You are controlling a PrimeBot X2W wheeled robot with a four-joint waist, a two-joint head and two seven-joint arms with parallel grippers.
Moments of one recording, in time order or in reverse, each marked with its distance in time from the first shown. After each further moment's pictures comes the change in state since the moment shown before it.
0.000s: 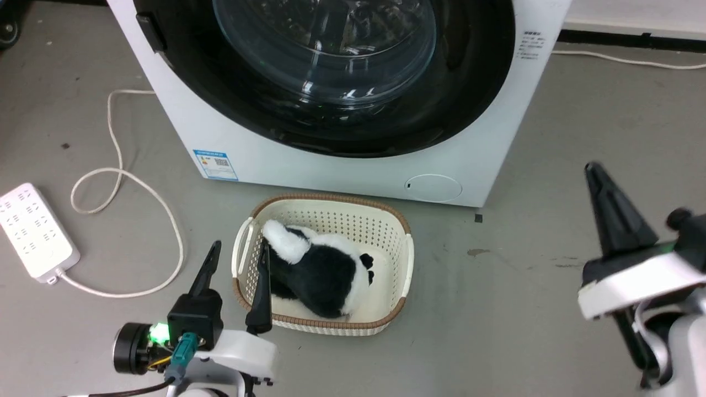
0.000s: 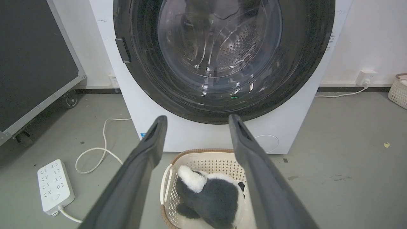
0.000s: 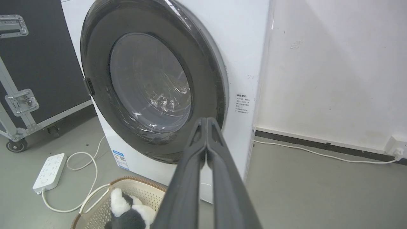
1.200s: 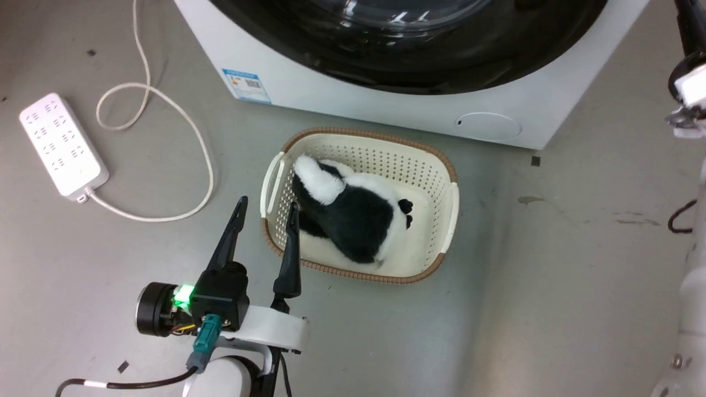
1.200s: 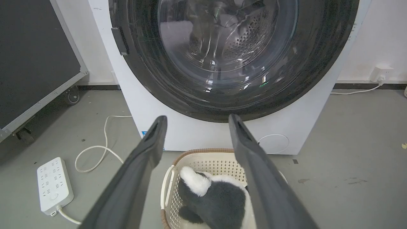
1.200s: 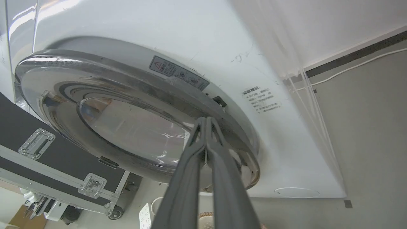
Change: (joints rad) left arm -0.110 0.000 -0.101 -0.017 -0.017 0.045 -0.075; right arm -0.637 0.053 -0.294 0.413 0.421 0.000 0.359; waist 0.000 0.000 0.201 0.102
